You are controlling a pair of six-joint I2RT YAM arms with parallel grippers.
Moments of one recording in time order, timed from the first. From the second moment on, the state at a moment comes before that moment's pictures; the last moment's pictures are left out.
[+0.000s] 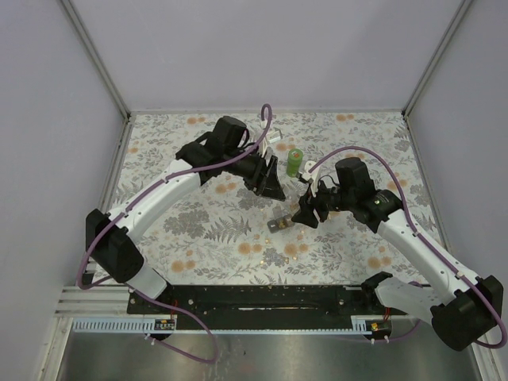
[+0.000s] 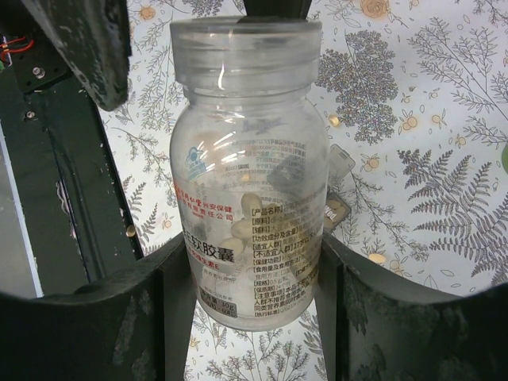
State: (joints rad) left arm -0.66 1.56 1.49 -0.64 0.82 -0.20; right arm 0.50 1.06 0.91 -0.52 -0.65 -0.31
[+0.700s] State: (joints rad) left arm -0.66 1.58 1.53 -0.66 0.81 -0.21; right arm 0.50 1.06 0.91 -0.52 -0.65 -0.31
